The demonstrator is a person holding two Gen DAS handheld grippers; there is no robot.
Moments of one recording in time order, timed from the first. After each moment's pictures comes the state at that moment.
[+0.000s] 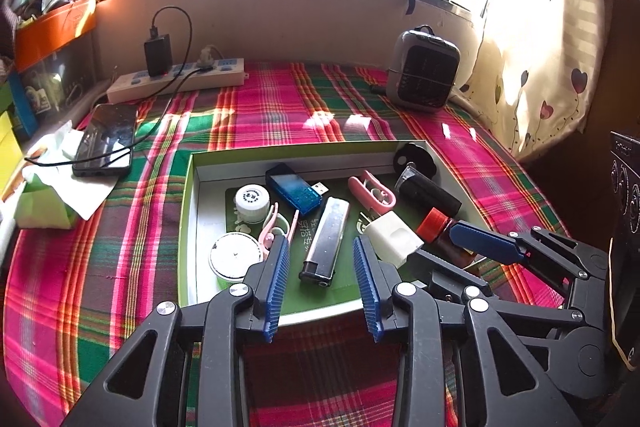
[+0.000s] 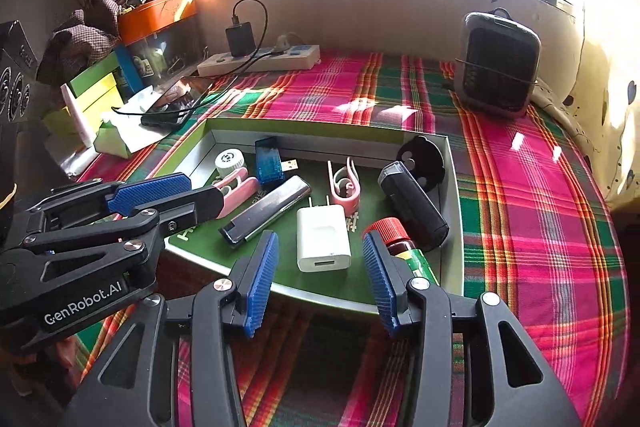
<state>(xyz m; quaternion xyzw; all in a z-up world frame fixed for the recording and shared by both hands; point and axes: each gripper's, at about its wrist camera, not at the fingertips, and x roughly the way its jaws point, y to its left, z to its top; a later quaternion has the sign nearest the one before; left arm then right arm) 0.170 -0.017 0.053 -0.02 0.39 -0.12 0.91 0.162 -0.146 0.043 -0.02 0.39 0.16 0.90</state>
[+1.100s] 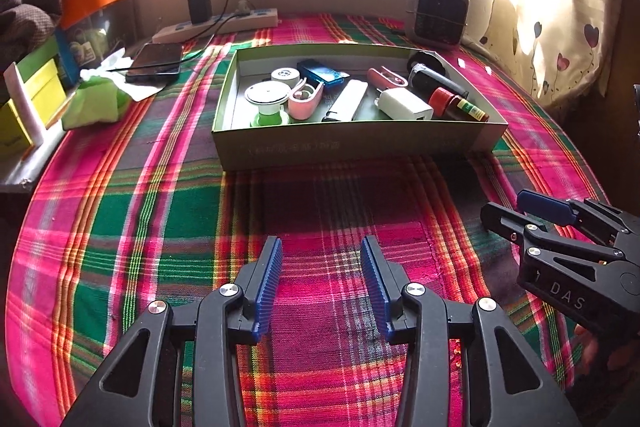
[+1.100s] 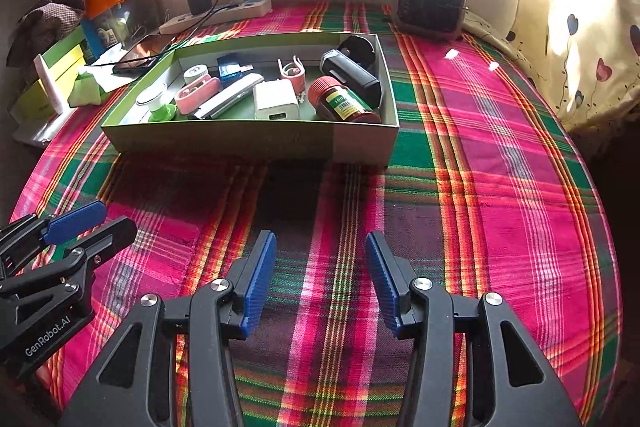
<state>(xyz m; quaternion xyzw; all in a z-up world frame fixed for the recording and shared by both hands) 0.081 -0.015 0.009 0.01 0.43 -0.06 0.90 0.088 -0.173 0.013 -0.02 0.45 0.07 0.89</state>
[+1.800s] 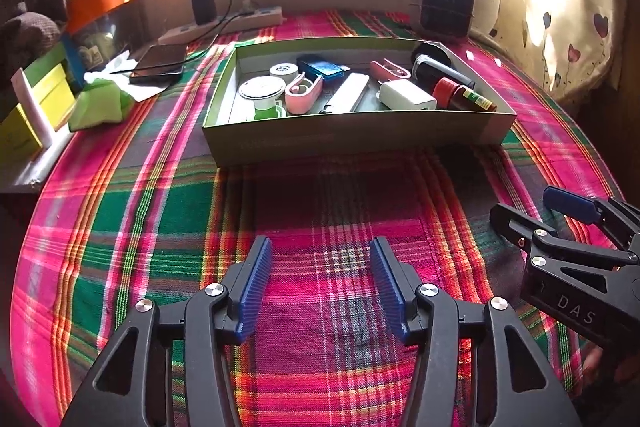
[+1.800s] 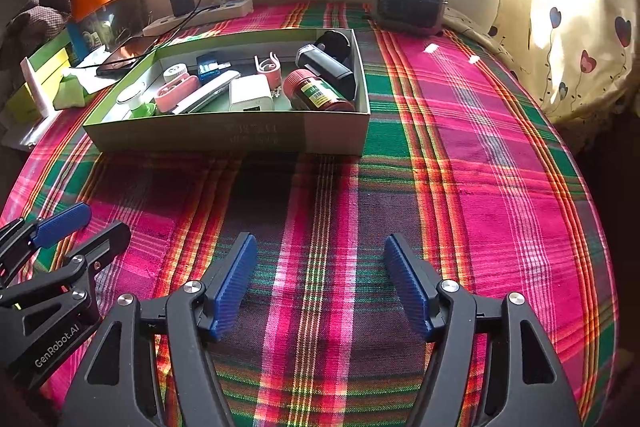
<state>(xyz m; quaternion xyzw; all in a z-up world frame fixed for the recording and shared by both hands) 0.081 -0.029 0.005 0.02 0.43 -0.03 0.90 0.085 -0.180 0.009 -0.02 0.45 0.05 0.89</state>
